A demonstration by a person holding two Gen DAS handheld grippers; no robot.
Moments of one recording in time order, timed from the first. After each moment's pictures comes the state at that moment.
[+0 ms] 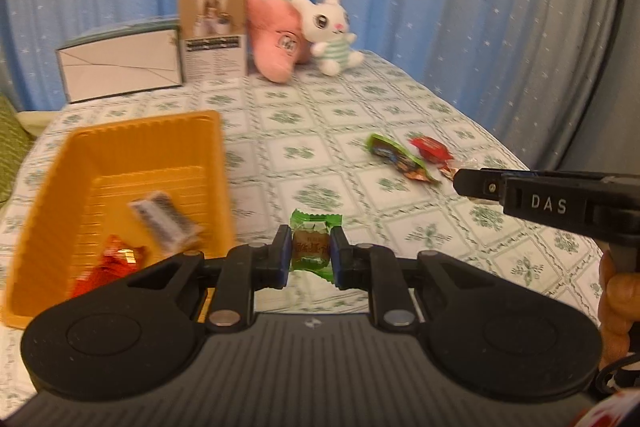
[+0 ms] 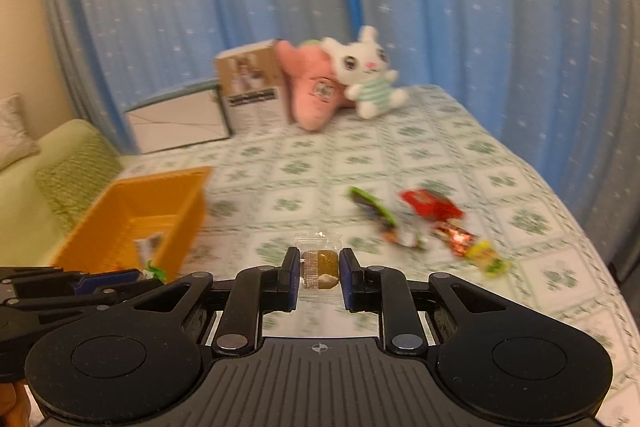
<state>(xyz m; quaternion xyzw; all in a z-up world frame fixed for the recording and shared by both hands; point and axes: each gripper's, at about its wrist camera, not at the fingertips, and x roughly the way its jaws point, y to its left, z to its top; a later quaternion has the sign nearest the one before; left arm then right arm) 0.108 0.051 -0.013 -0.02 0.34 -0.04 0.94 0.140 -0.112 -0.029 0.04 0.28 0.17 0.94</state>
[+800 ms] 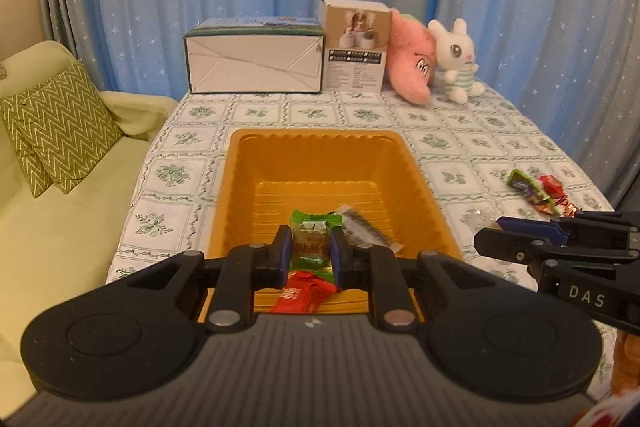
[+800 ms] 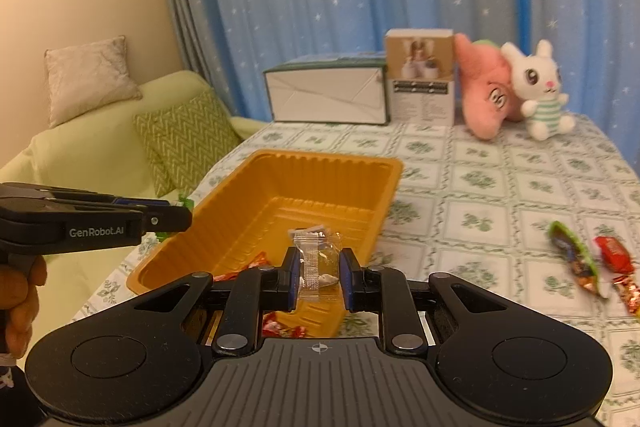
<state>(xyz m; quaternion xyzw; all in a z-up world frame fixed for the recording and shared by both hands) 0.101 0.203 0.007 -0.04 0.34 0.06 0.94 0.150 0.032 -0.039 -0.01 0.29 0.33 0.90</state>
